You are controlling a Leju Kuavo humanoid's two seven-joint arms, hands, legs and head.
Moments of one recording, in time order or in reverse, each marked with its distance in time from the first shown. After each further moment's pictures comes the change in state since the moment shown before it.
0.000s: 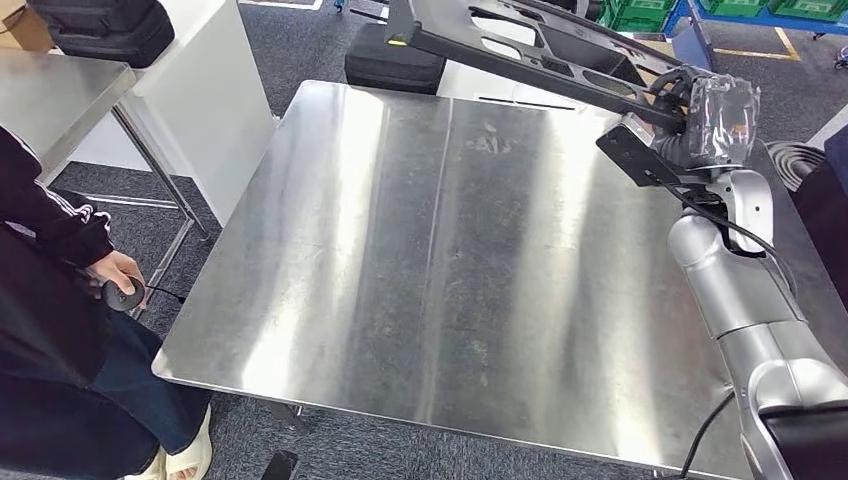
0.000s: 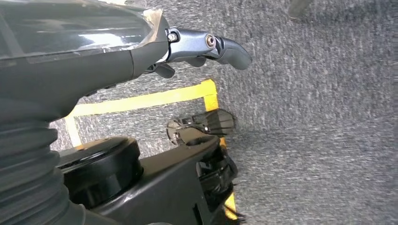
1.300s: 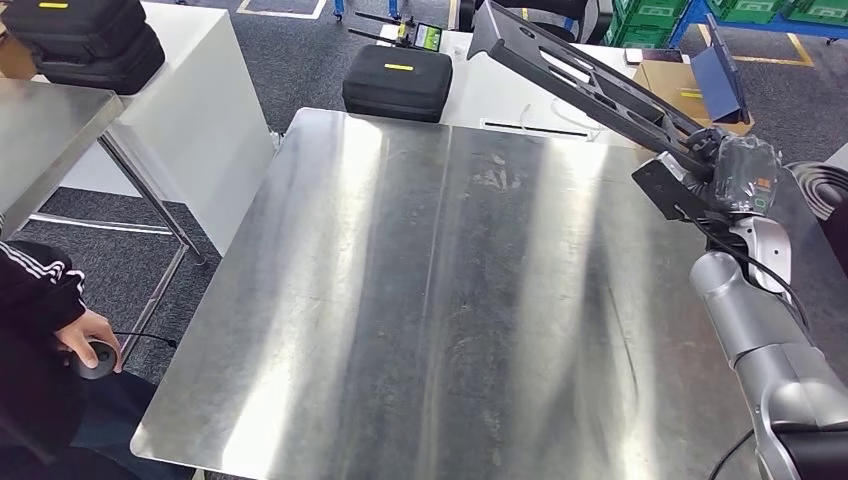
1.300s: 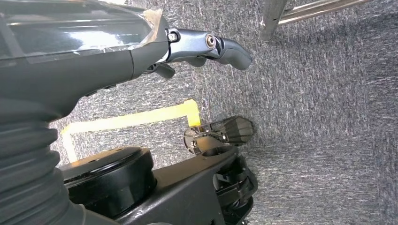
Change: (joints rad) left arm 0.003 0.001 0.000 0.002 -0.034 0.023 0.041; right arm 0.057 -0.042 -0.065 0.195 -0.072 -0.035 -0.050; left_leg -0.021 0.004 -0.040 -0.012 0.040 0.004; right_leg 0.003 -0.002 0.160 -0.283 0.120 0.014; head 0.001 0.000
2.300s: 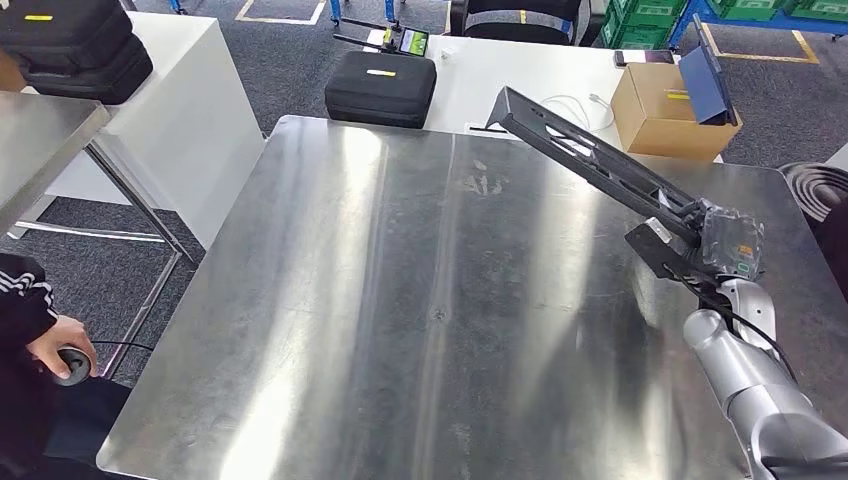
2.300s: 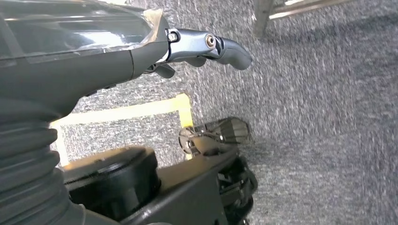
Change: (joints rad) left arm 0.027 0.001 0.030 0.005 0.001 0.007 -0.051; right arm 0.130 0.002 -0.002 0.160 0.002 -0.089 -0.013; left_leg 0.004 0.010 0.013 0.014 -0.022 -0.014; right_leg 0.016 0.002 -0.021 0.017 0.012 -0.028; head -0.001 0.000
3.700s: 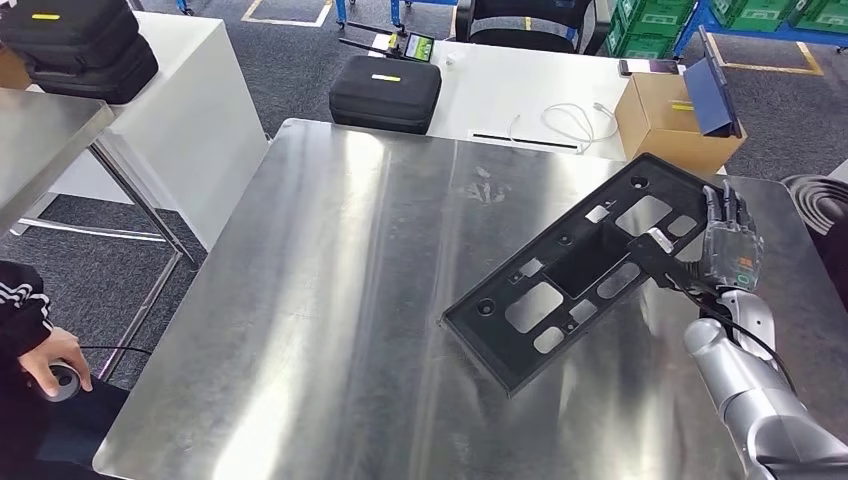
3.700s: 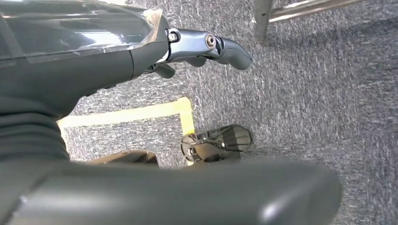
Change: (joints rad) left arm -0.003 -0.010 0.000 0.002 -0.031 0.044 0.038; right arm -0.014 0.025 -0.061 0.087 0.018 -0.007 -0.049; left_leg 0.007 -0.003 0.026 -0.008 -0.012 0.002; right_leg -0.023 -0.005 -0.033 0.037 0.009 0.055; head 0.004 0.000
